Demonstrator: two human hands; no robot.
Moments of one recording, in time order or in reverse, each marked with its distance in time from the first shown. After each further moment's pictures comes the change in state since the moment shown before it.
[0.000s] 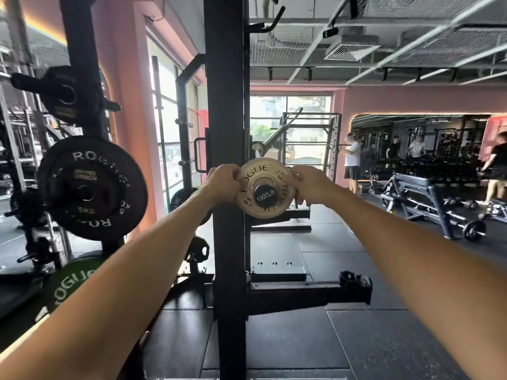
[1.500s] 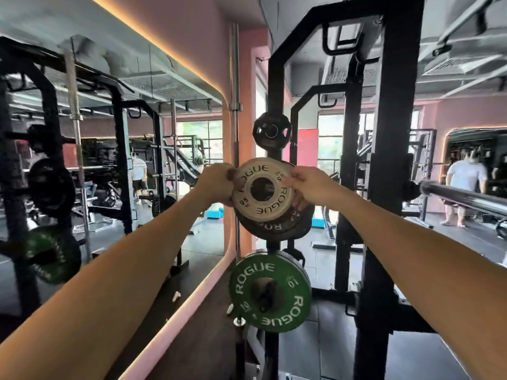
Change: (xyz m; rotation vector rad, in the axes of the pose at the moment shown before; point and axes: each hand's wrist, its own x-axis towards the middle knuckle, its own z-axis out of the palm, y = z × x) left_hand -0.241 -0.275 -0.529 0.178 0.187 -0.078; right_hand -0.098 -0.518 0.320 0.227 -0.183 -0.223
